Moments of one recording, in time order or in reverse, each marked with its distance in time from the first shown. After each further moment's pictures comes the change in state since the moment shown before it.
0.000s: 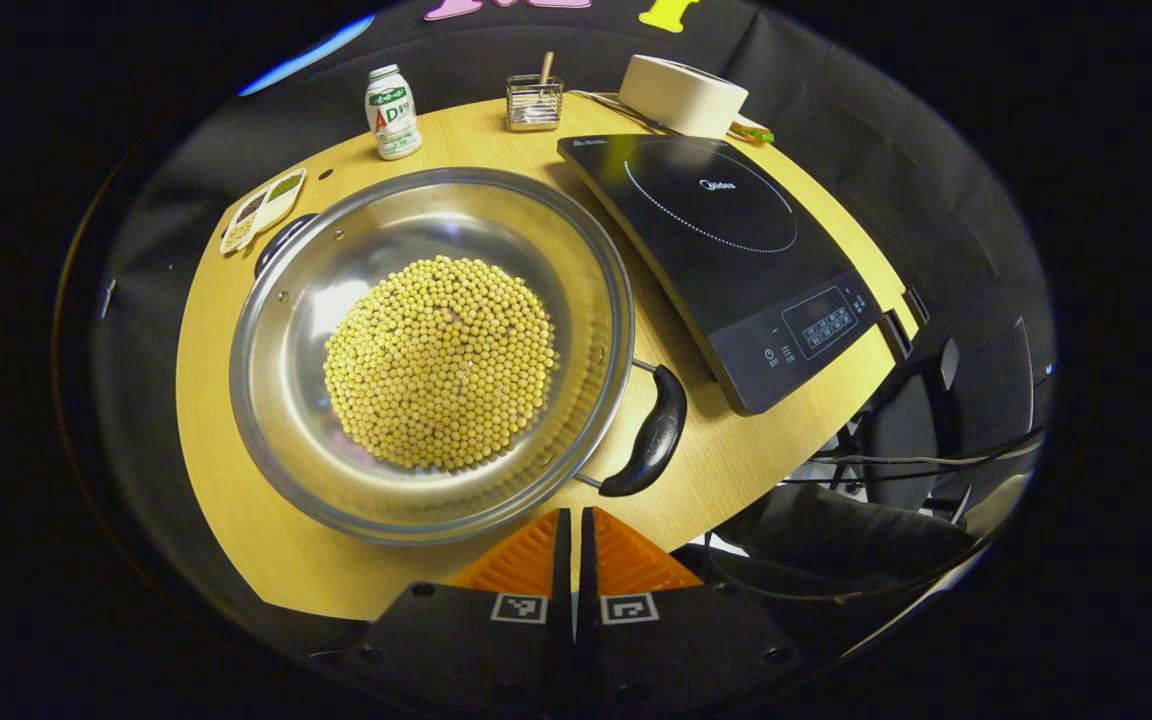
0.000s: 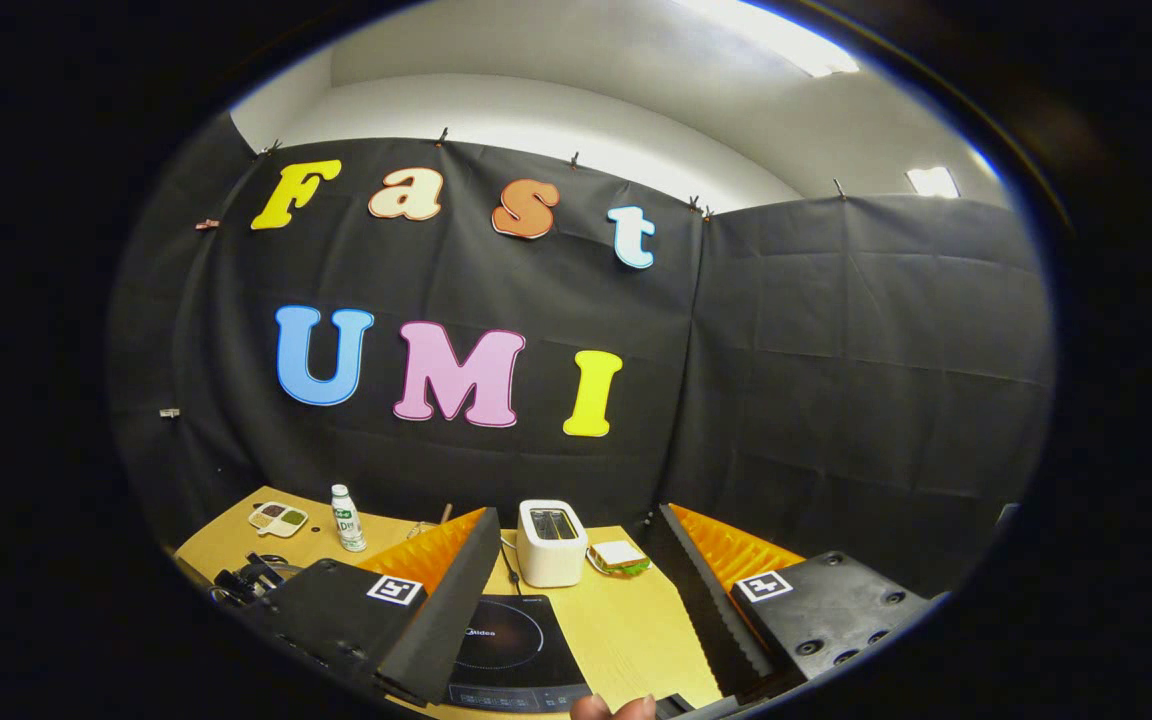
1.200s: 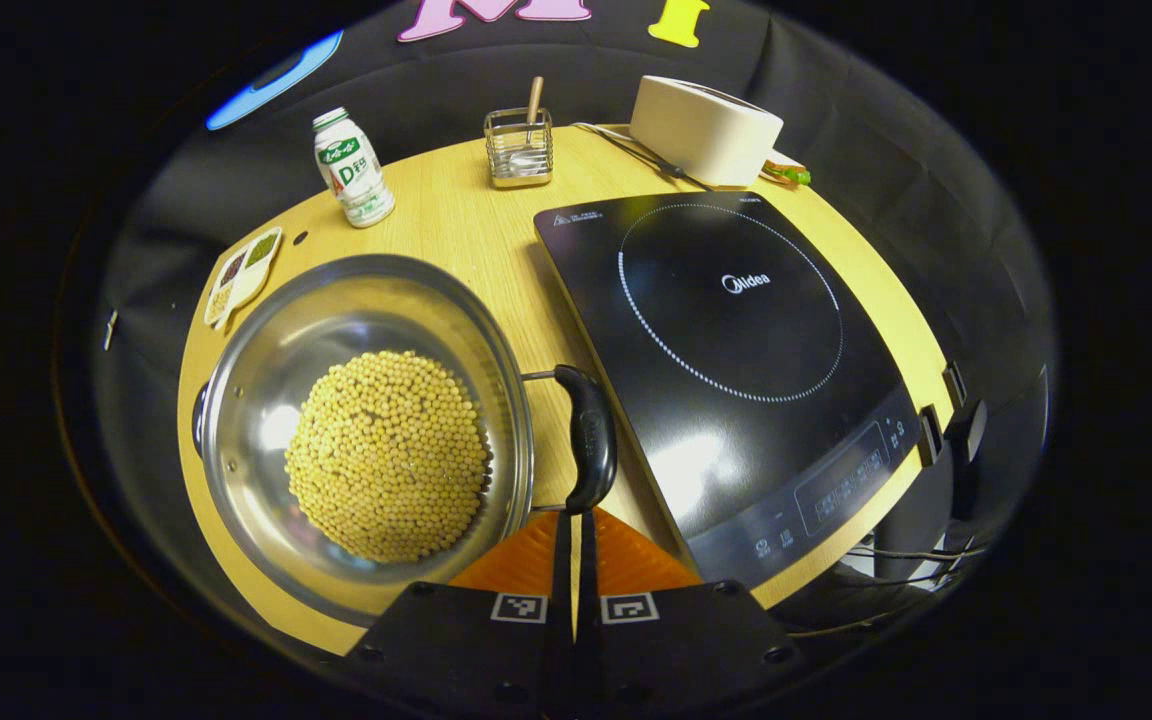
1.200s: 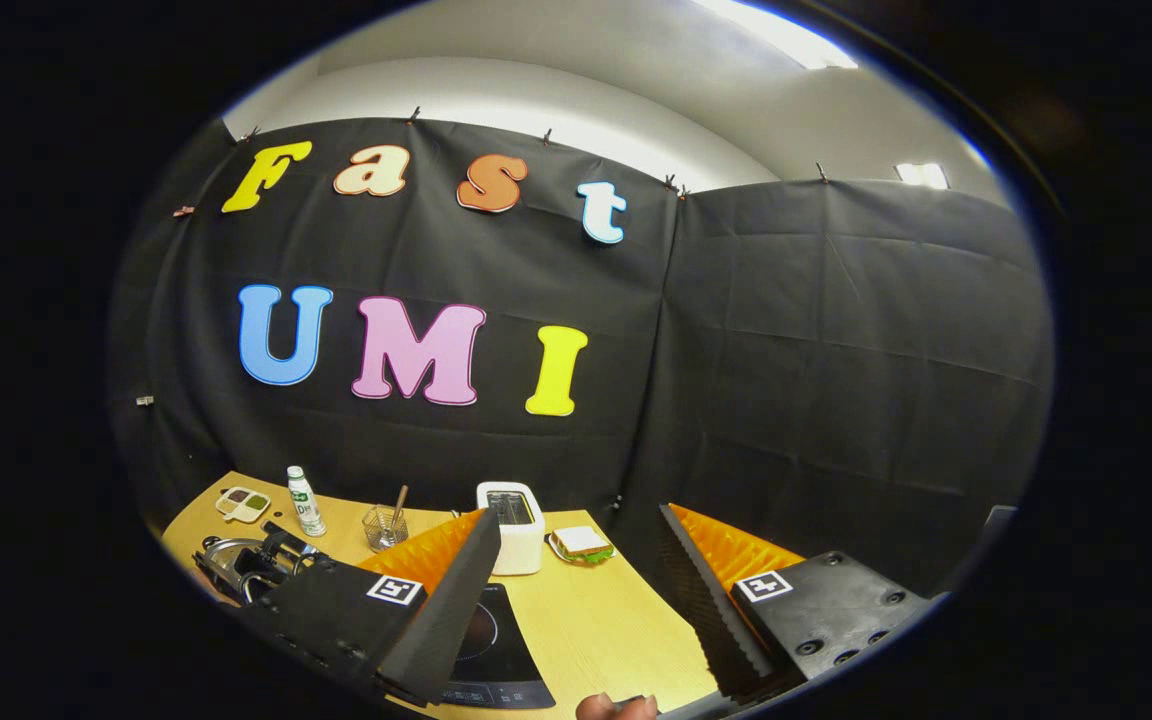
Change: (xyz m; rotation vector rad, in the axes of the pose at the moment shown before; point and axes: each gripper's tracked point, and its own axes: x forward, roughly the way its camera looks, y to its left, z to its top) left arm 0.047 -0.018 0.137 -0.025 -0.108 0.093; right arm 0.032 -0.053 -0.027 -0.009 0.065 -0.074
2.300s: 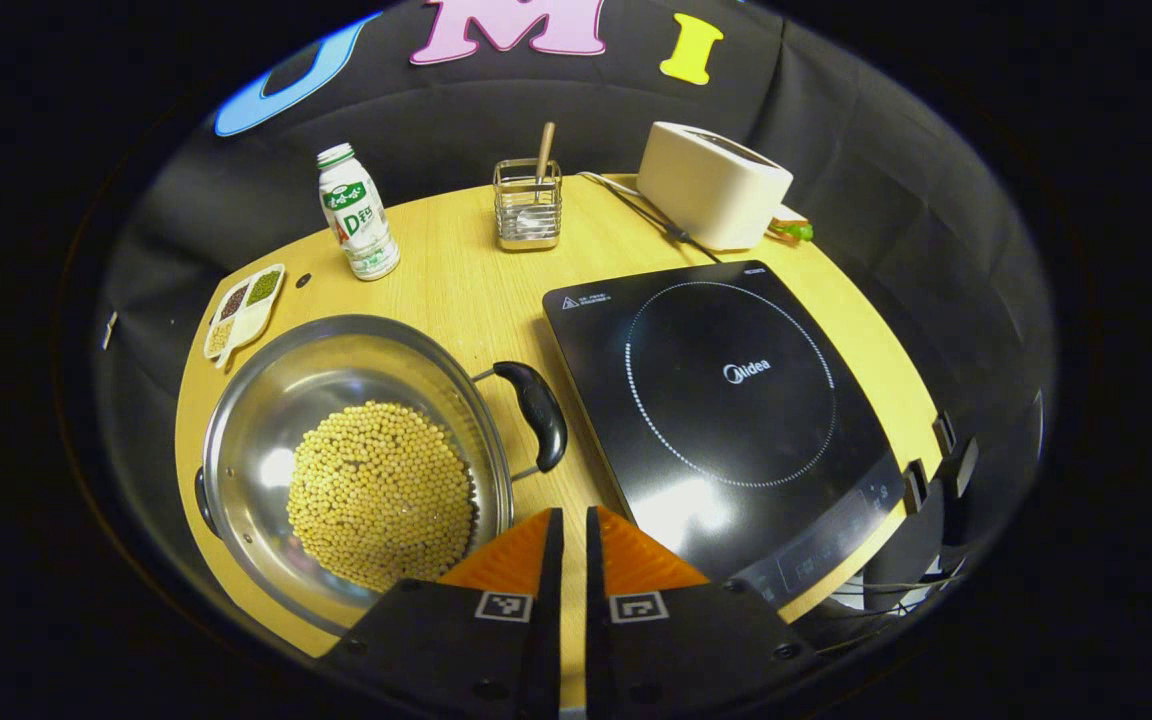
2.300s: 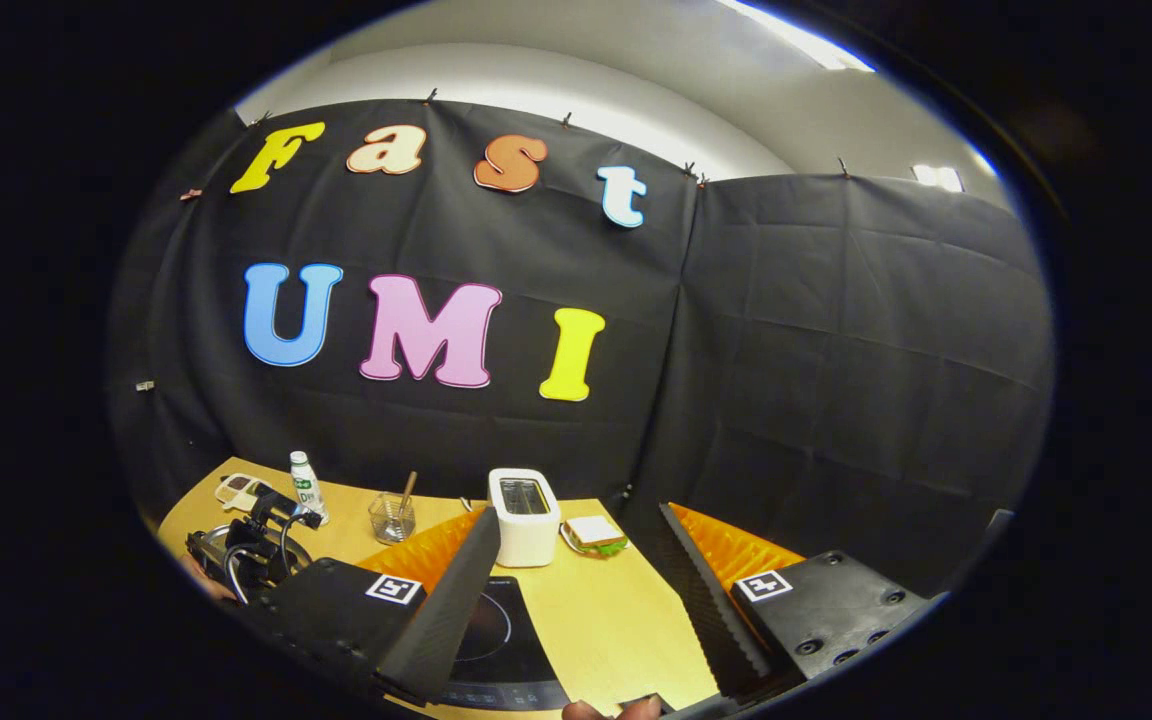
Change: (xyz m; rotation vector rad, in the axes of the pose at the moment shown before) left arm -0.021 -0.002 0.037 -0.040 -0.161 -0.045; right arm 0.019 0.051 -0.019 -0.028 0.049 0.051
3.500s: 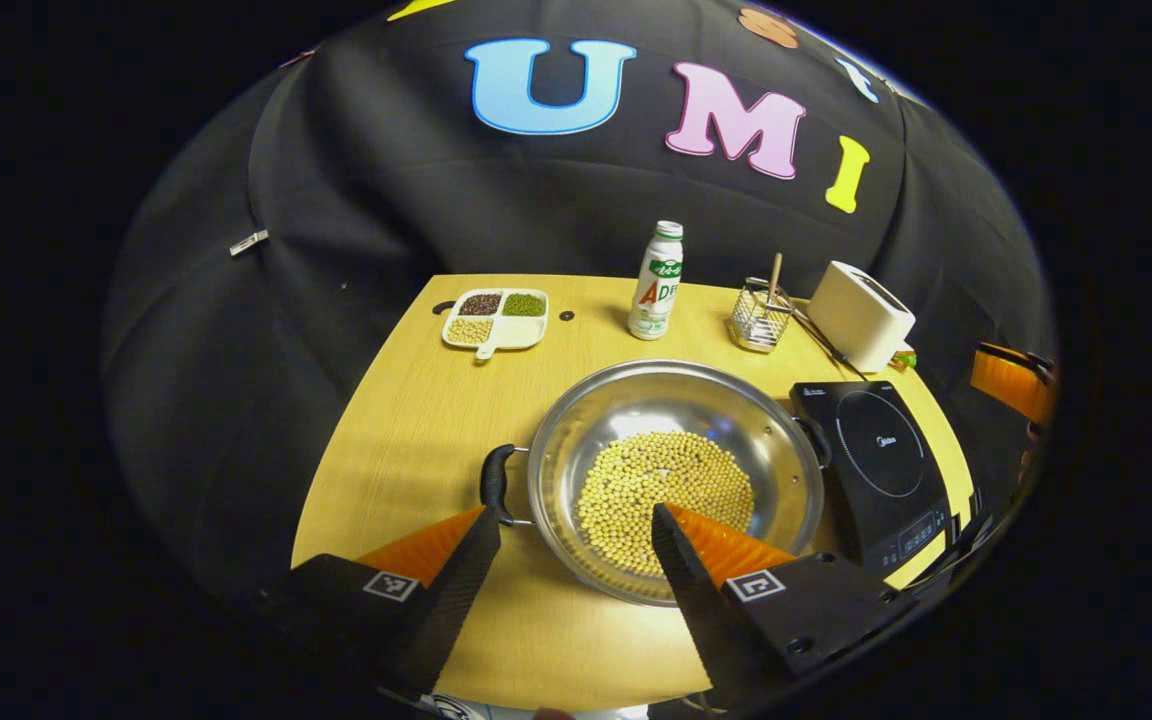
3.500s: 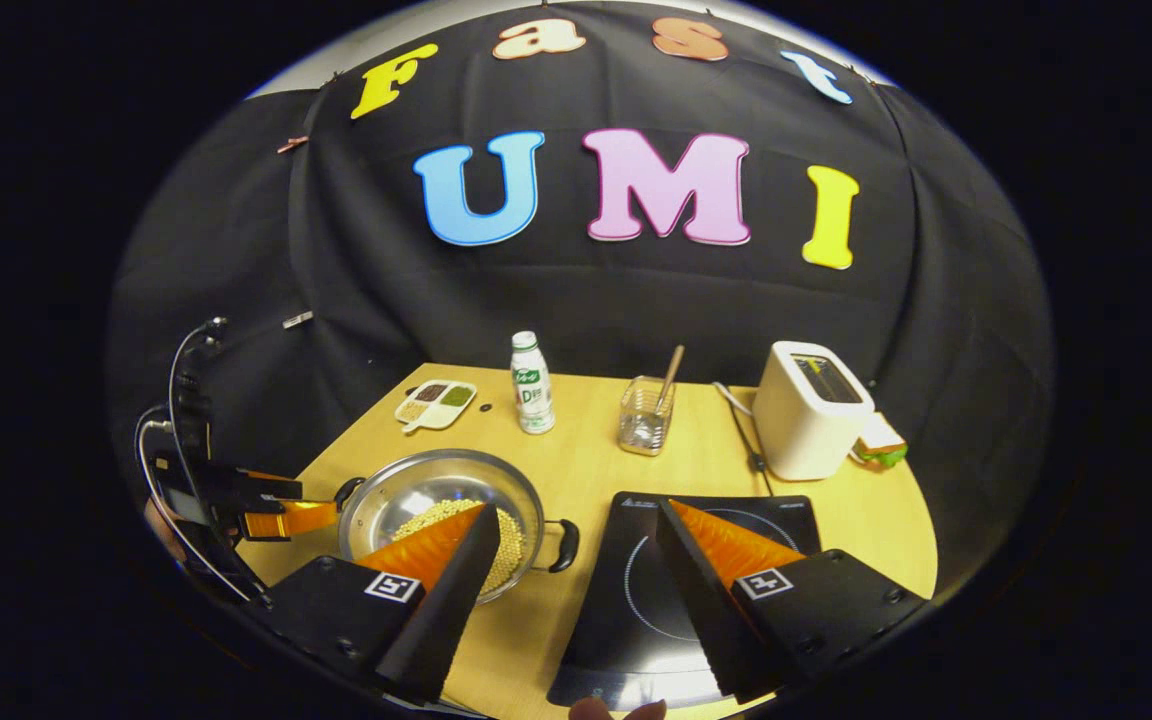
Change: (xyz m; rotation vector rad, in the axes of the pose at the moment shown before) left arm -0.111 0.255 -0.044 -0.249 -0.277 0.253; right arm 0.030 0.294 -0.156 0.051 0.413 0.602
